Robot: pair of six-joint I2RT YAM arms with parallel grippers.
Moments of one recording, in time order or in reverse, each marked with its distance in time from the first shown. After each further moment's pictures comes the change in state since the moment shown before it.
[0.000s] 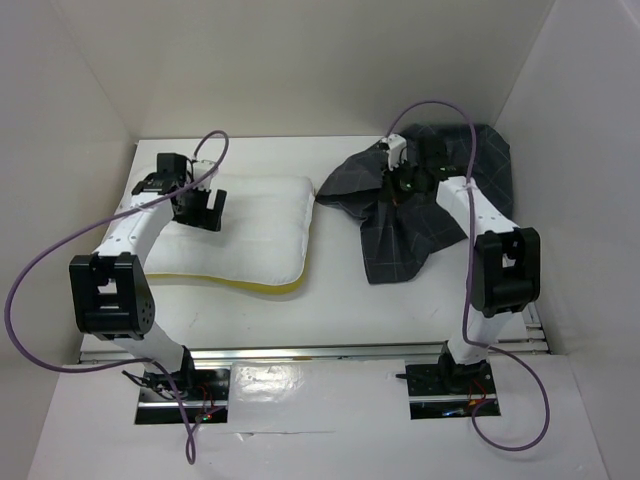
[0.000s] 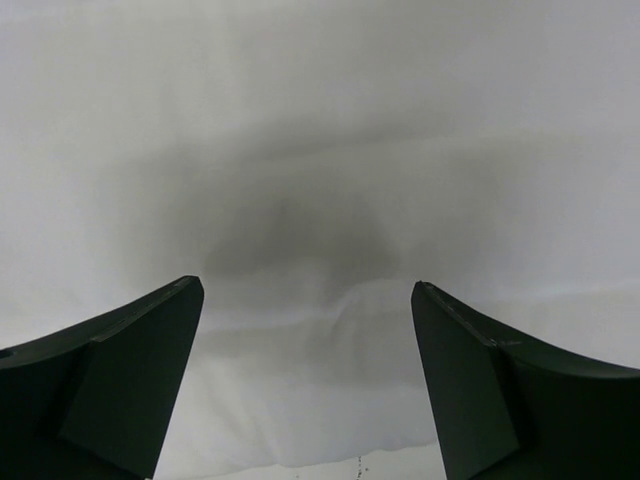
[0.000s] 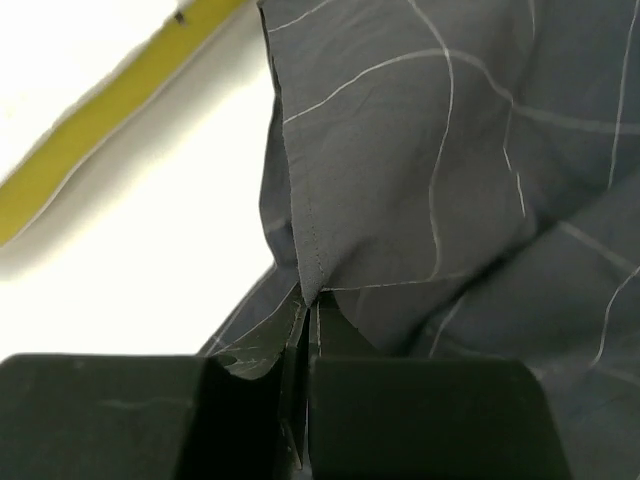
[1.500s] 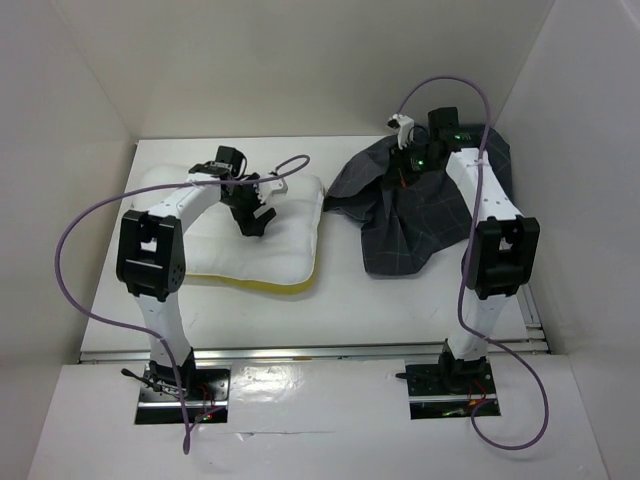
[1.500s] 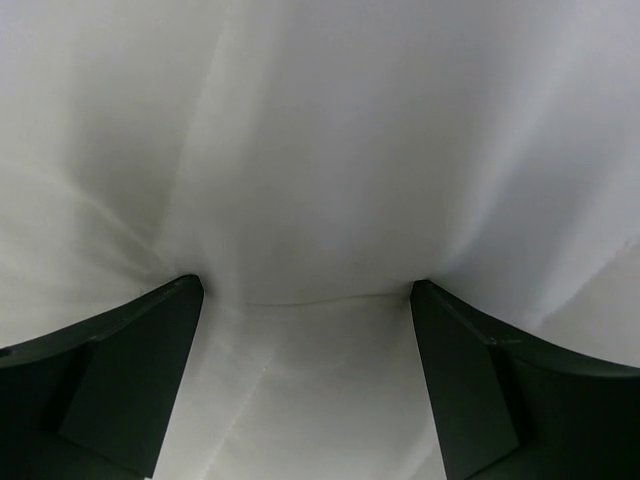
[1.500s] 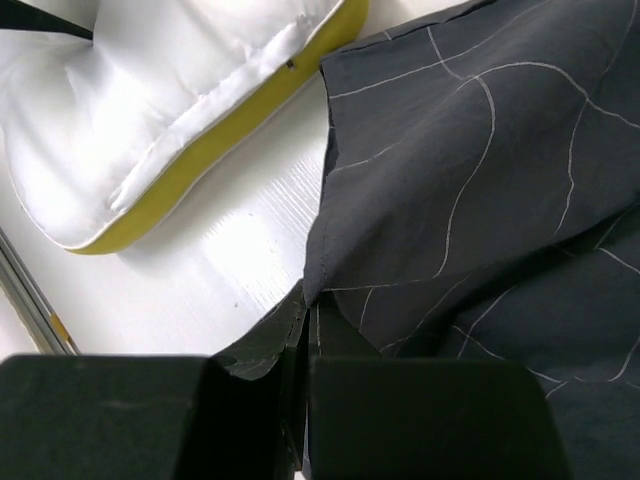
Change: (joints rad) left arm -0.235 0.330 0.258 -0.071 0.283 0.664; right arm -0.086 0.132 0.362 -0.404 -0.233 -0.047
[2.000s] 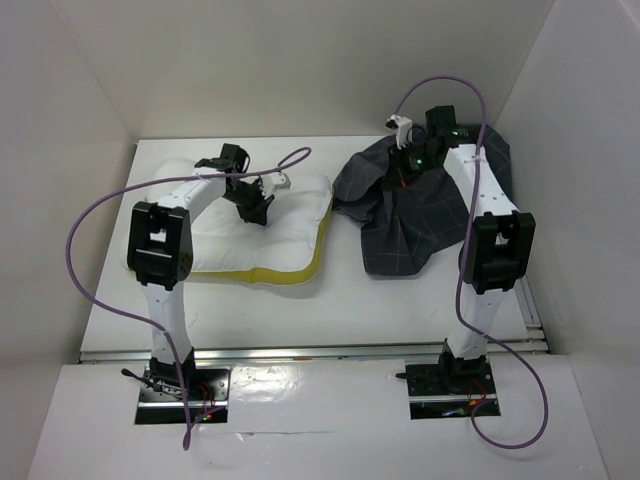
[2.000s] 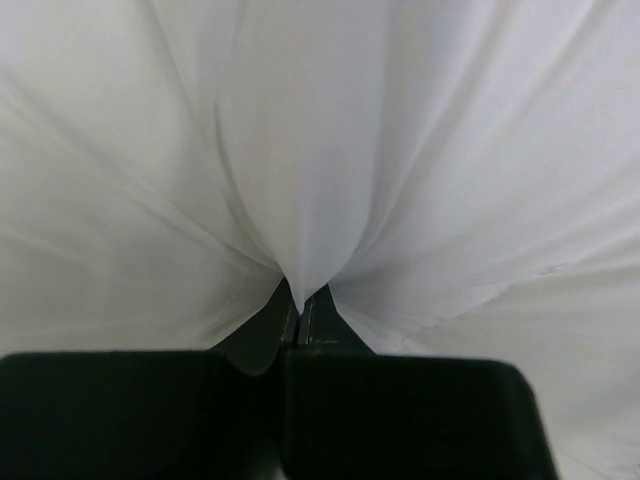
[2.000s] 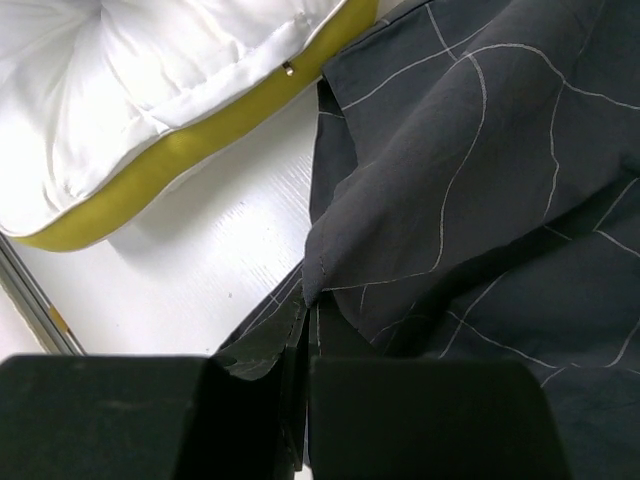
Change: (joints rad) left arm 0.004 0.142 0.135 -0.073 0.138 -0.014; right arm 0.007 0.067 0.083 -0.085 0.032 -0.018
